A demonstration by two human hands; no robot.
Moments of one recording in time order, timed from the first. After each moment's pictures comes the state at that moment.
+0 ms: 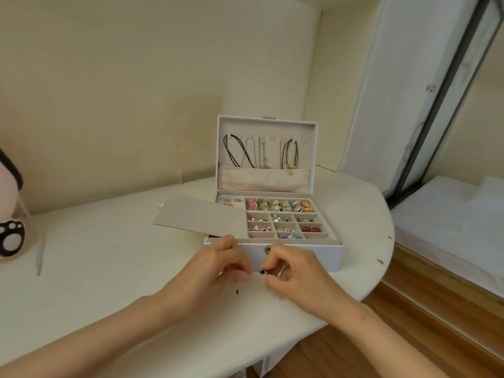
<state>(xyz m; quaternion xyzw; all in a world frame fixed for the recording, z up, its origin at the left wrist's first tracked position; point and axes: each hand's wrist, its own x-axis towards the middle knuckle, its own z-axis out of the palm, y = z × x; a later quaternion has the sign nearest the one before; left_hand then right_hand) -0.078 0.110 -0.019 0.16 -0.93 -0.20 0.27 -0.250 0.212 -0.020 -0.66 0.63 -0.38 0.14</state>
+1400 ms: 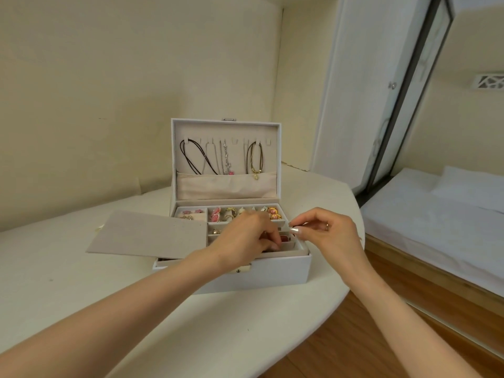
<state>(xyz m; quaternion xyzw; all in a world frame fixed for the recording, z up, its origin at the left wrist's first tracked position) -0.217 0.095 0.019 0.13 -0.95 -0.17 0.21 -0.344 0.216 0.013 -0.46 0.67 -0.57 0.09</state>
